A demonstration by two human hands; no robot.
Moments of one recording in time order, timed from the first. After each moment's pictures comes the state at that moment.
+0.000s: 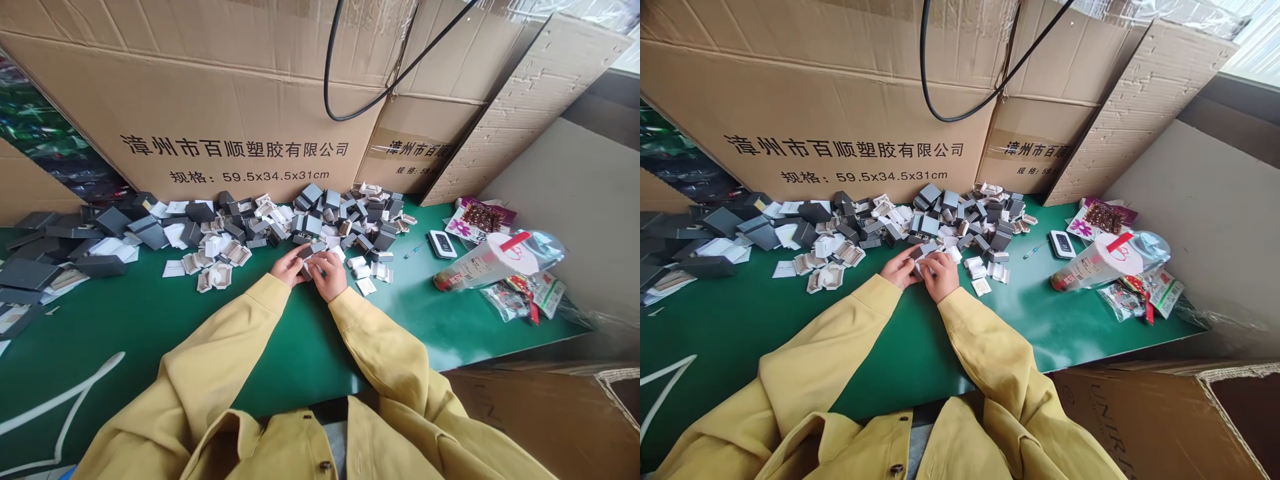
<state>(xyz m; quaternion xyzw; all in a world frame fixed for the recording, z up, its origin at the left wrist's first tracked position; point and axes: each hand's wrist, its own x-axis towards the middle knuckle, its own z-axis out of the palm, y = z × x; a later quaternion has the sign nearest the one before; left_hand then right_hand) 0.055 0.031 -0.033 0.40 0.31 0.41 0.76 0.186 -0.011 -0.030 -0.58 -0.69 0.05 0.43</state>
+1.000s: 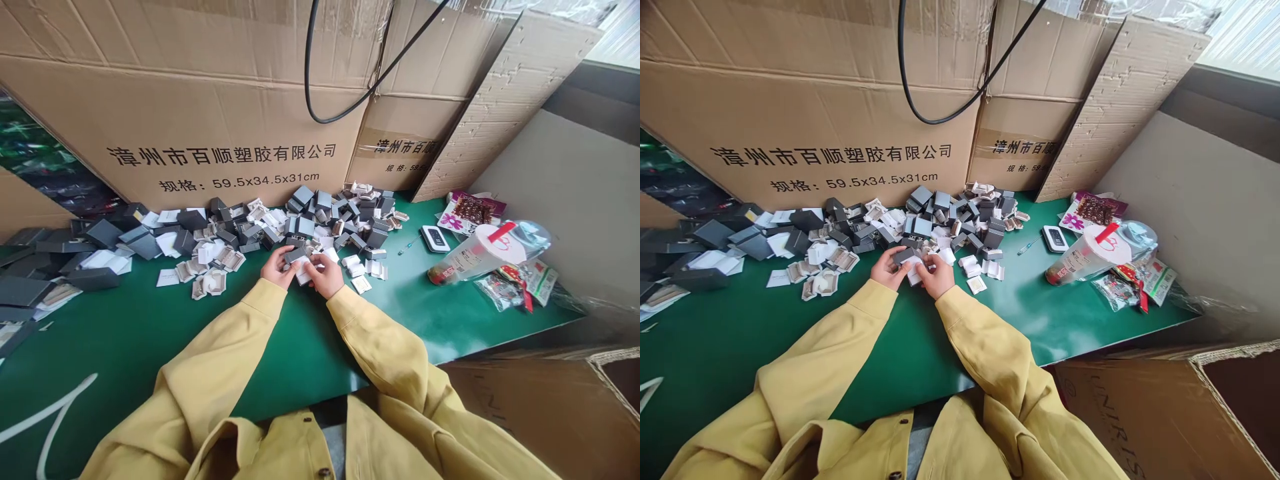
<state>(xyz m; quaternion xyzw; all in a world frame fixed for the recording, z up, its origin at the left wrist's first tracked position) 0.060 0.028 -0.035 0.55 0.42 0.53 0.49 0.183 -0.013 -0.007 -0.65 -0.46 0.40 0.46</state>
